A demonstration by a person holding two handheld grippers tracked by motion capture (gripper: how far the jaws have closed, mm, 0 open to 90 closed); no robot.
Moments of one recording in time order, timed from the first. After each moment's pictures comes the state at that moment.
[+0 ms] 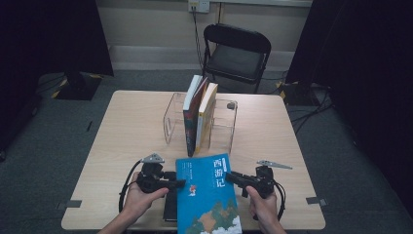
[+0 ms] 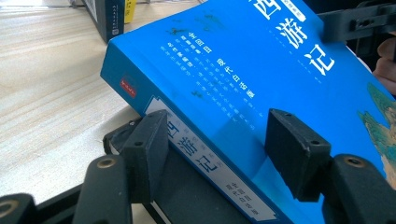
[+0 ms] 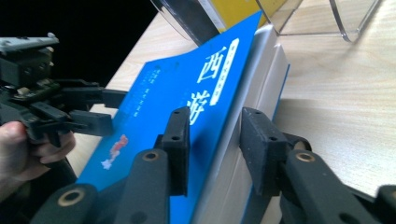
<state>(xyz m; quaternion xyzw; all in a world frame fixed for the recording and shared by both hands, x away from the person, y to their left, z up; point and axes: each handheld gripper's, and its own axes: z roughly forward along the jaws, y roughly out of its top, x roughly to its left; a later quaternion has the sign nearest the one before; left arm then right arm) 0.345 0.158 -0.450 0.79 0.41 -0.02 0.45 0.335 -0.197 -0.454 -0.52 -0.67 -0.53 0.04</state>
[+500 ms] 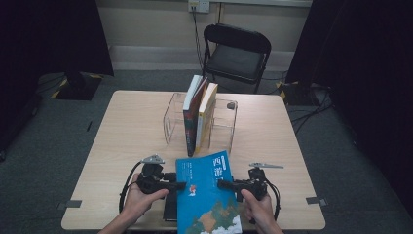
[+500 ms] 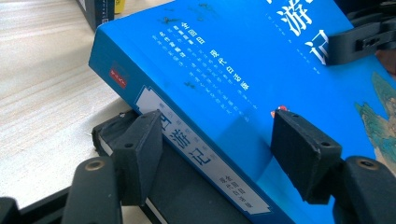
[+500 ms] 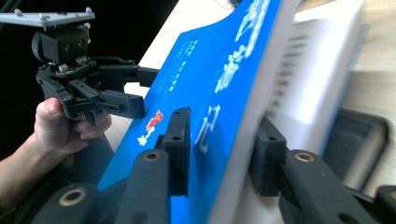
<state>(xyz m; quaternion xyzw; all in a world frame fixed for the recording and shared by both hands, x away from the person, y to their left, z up) 0.344 0.158 -0.453 0.79 0.41 -0.04 0.45 0.337 -0.180 -0.461 -0.48 -0.69 -0.52 0.12</state>
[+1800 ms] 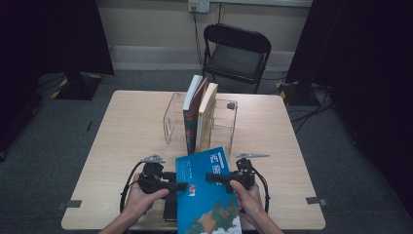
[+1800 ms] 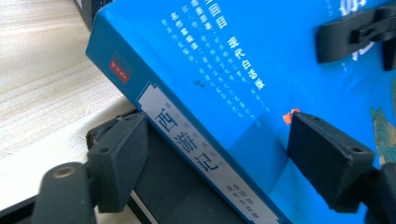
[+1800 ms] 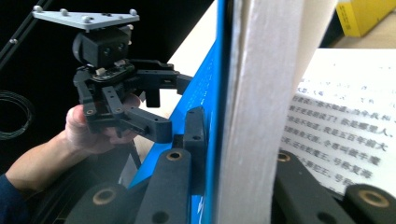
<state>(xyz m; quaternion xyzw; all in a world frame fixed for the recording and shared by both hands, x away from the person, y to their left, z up) 0.348 0.157 -0.458 0.78 0.41 -0.05 0.46 0.361 -0.152 -0.453 -0.41 -0.71 -0.55 0.15</state>
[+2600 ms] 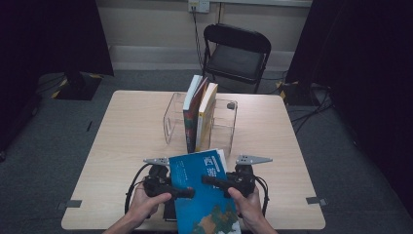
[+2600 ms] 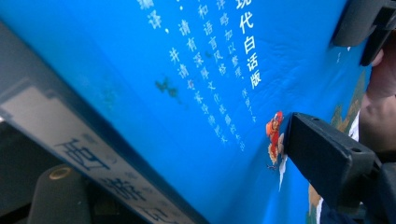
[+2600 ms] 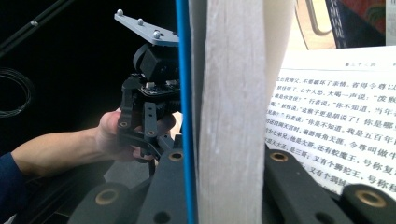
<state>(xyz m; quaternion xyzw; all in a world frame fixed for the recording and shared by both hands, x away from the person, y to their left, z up) 0.342 0.144 -0.452 0.78 0.35 -0.15 0.50 0.328 -0.139 -0.414 -0.34 -0.73 -0.59 0.09</state>
